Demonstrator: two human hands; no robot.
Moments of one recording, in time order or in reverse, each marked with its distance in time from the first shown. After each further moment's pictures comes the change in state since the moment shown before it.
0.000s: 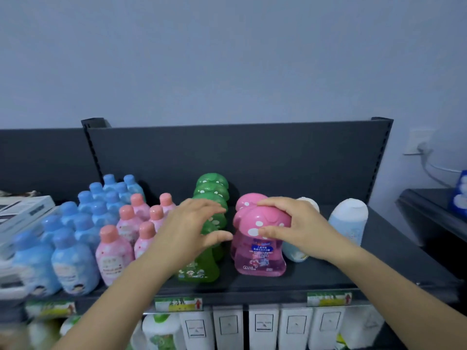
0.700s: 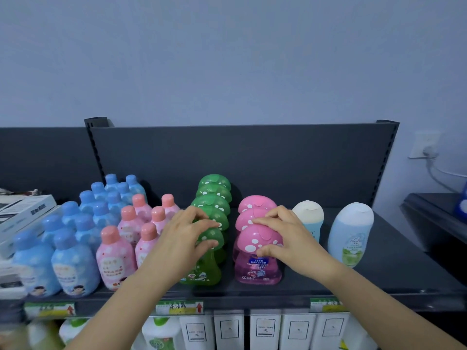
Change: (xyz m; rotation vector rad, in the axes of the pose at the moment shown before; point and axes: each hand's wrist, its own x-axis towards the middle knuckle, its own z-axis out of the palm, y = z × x) left_hand -0.019 -0.023 0.023 0.033 0.034 -0.071; right_hand 0.002 0.028 0.037 -0.150 -0.060 0.028
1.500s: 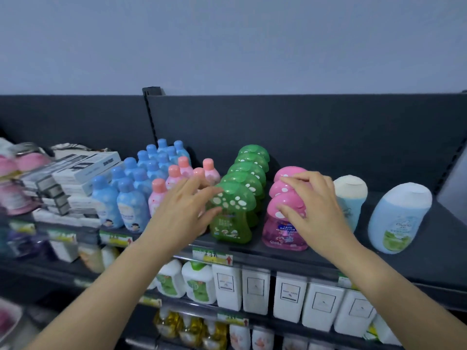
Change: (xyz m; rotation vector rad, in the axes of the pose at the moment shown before) left_hand -0.050 0.008 -0.047 0.284 0.059 -0.049; right_hand -0.014 -0.032 0.007 -0.111 0.282 -0.213
